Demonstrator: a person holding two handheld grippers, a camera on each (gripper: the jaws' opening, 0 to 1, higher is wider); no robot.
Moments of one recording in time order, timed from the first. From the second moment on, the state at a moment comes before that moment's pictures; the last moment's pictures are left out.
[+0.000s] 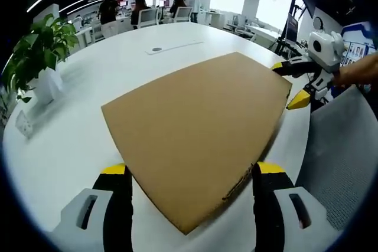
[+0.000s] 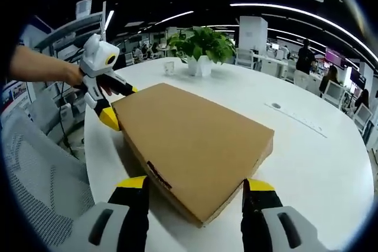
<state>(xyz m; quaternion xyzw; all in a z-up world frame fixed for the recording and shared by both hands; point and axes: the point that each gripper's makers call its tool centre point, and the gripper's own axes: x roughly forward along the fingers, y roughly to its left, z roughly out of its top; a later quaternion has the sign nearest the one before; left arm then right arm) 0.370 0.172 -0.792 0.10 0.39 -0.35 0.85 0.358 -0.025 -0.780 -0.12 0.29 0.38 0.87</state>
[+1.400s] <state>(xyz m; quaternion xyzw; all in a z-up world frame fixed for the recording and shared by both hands) 0.366 0.165 -0.749 0.04 0.36 -0.33 0.87 0.360 -0.022 -0.733 -0.07 0.26 0.38 0.88</state>
